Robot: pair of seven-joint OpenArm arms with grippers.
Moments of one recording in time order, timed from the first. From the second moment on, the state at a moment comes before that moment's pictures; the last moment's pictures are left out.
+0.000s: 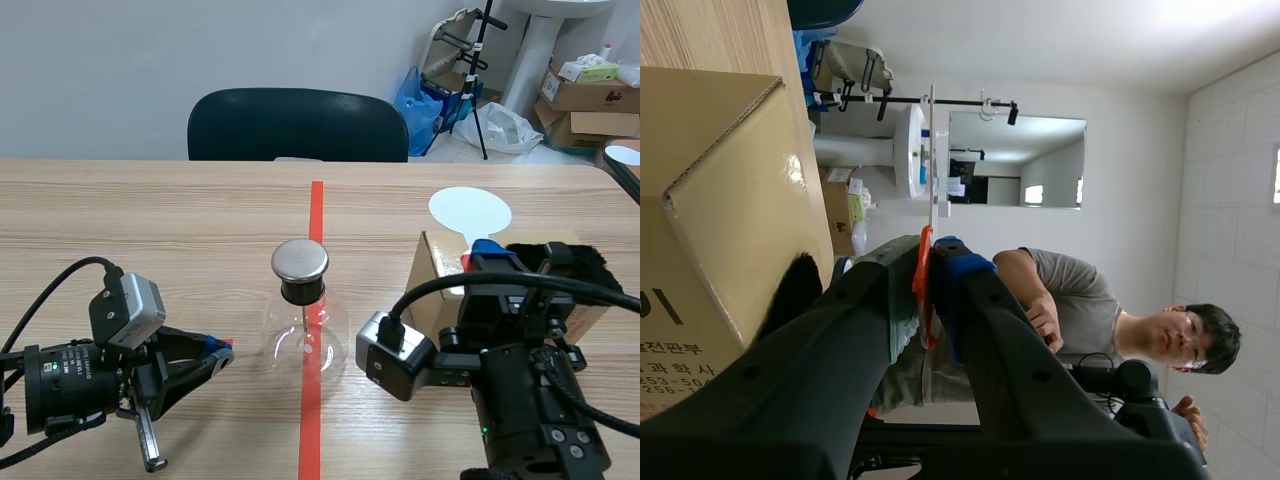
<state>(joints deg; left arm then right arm) 5.3 -24.5 13.3 65.5 17.5 -45.1 -33.3 -26.8 18.0 -26.2 94.6 -91.3 -28.2 -29.5</state>
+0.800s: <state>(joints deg) 5.3 -24.5 13.3 65.5 17.5 -45.1 -33.3 -26.8 18.0 -26.2 94.6 -91.3 -28.2 -6.5</state>
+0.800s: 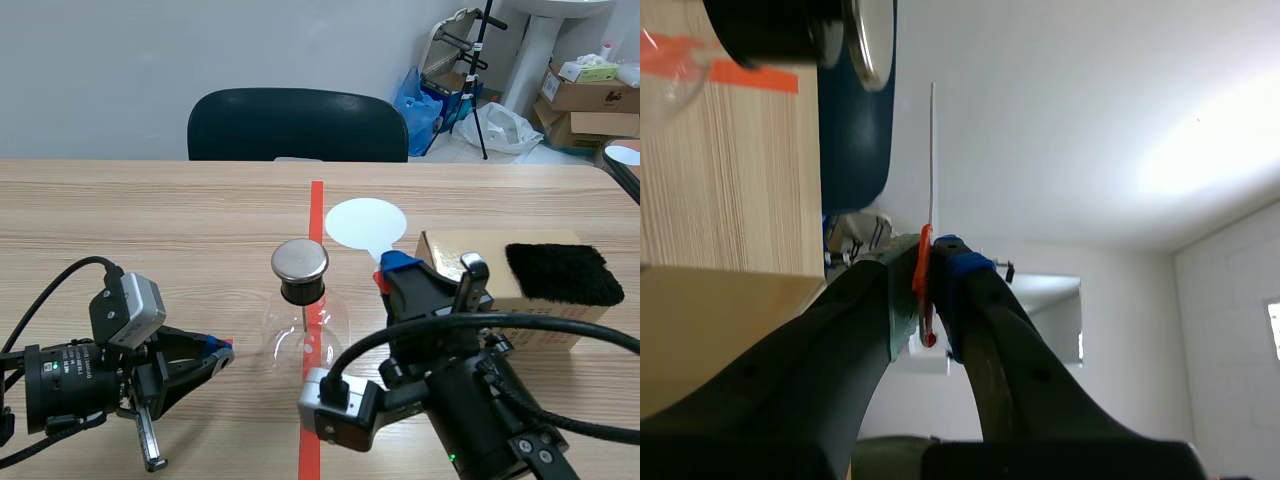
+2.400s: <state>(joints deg) 5.3 -24.5 13.3 65.5 17.5 -45.1 -33.3 -26.8 18.0 -26.2 94.6 -91.3 -28.2 6.6</state>
